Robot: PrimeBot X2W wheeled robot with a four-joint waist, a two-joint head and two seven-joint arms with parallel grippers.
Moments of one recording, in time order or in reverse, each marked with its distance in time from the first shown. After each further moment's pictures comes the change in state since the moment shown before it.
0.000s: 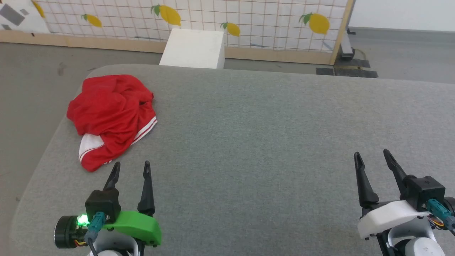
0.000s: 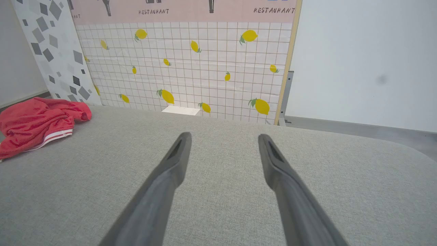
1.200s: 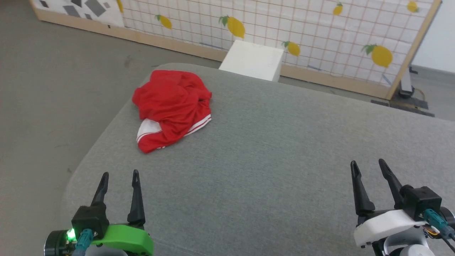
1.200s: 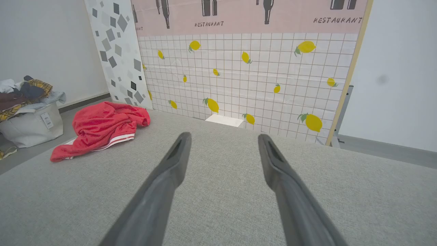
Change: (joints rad) left arm 0.058 0.000 0.039 -0.016 -0.026 -0.011 -0.073; right arm 0.014 0.000 0.015 0.070 0.044 0.000 -0.075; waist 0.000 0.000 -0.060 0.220
